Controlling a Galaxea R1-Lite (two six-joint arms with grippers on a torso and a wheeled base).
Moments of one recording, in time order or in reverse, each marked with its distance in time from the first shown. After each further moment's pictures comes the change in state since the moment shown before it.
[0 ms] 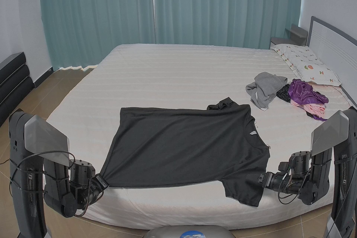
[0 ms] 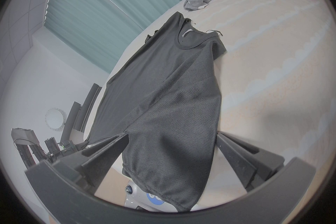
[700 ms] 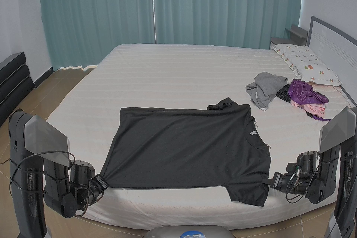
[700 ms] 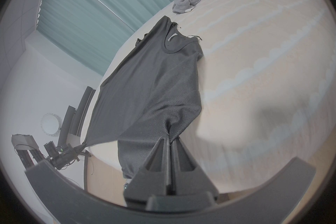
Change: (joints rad) left arm 0.000 0.001 0.005 0.000 -0.008 0.000; right arm -0.073 -0.048 0.057 0.045 -0.001 -0.025
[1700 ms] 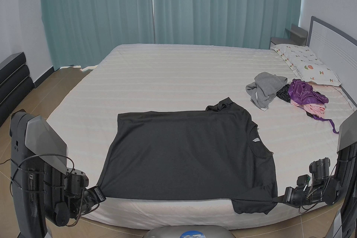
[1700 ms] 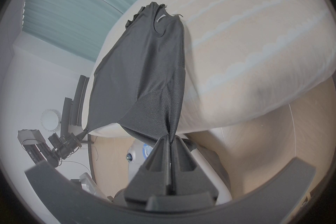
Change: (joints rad) left arm 0.000 0.010 0.190 -0.154 -0.040 0.199; right arm -0.094 -0.187 0.181 0.275 0.096 -0.110
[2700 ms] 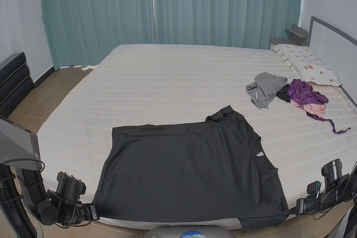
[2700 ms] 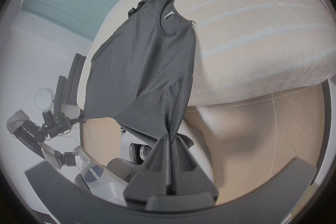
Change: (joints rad) left arm -0.057 -0.349 0.001 0.652 -0.004 0.155; right arm -0.062 -0.364 0.000 0.575 -0.004 -0.258
